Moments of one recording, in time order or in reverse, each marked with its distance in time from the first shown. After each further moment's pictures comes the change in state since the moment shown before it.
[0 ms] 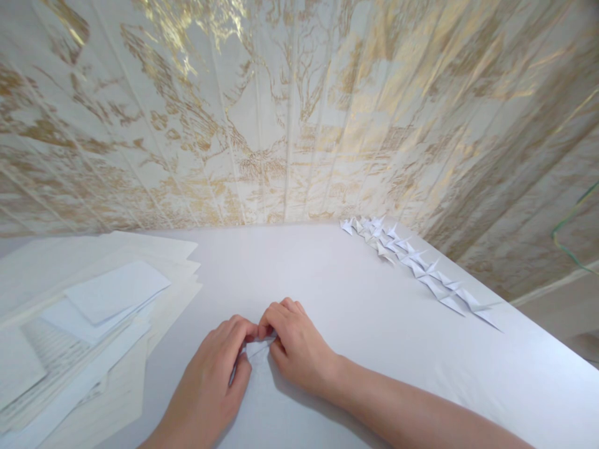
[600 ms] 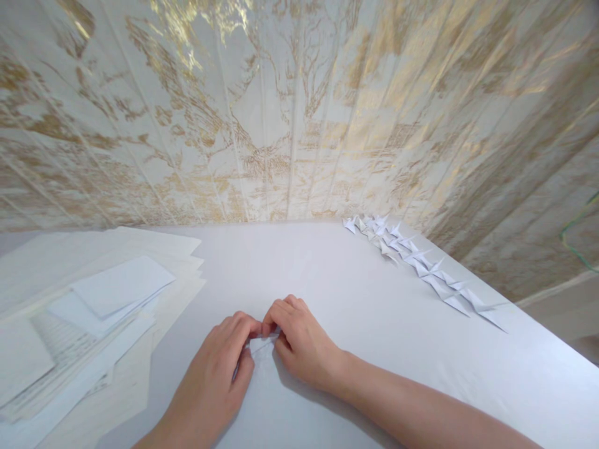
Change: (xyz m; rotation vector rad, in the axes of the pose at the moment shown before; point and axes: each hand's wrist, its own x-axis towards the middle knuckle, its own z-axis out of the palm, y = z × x) left_hand 0.001 0.003 -0.003 -0.003 -0.024 0.021; right_hand -0.002 0.004 -0.001 0.035 -0.012 -0.047
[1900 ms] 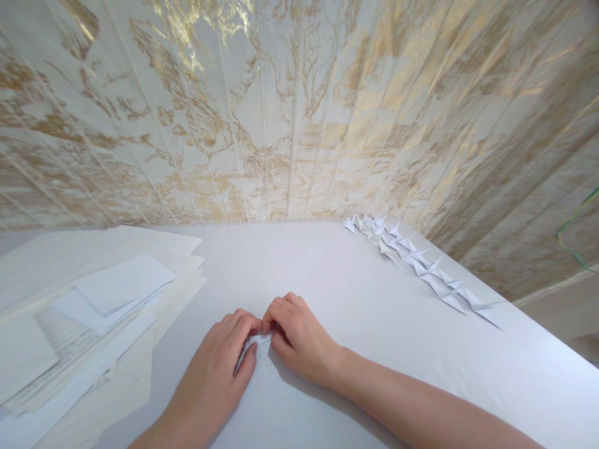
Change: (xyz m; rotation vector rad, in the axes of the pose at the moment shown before) left_hand 0.000 -0.001 0.001 0.044 0.013 0.007; right_hand 0.002 0.001 0.000 -0.004 0.014 -0.028
